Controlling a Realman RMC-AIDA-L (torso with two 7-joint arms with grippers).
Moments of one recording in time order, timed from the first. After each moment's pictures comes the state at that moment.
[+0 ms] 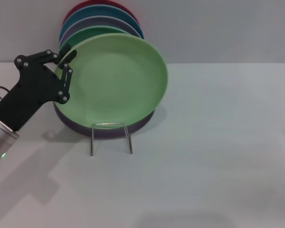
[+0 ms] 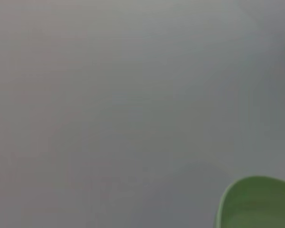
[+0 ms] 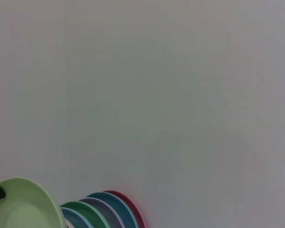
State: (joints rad) left arm -0.54 -1.99 -1.00 -0.12 2.89 1.57 0.15; right arm 0.09 2.08 2.70 1.21 -1.53 1.73 -1.67
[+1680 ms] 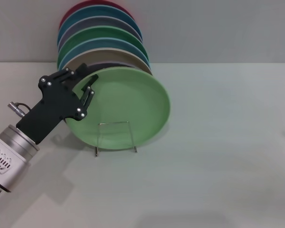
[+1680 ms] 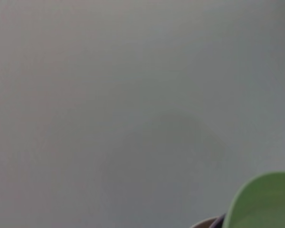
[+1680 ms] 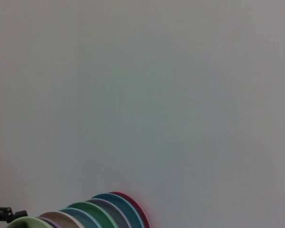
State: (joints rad) left arm -0.54 -2.06 -0.98 -0.11 2.89 1.42 0.20; right arm 0.08 2.08 2.66 1.25 -1.50 1.74 -1.67
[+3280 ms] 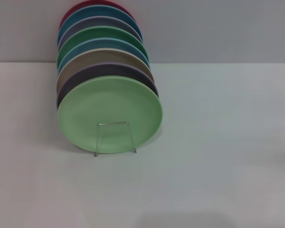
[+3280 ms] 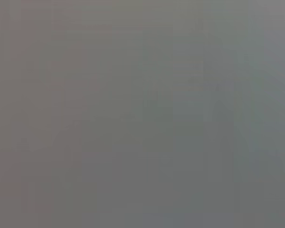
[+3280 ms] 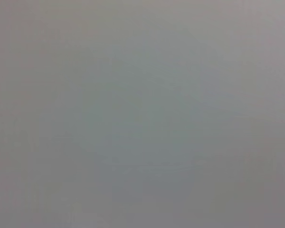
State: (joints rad) left arm -0.22 -2.07 -1.42 -0.16 2.69 1.62 -0.10; right arm 0.09 2.09 2.71 0.50 -0.91 1.61 -2.51
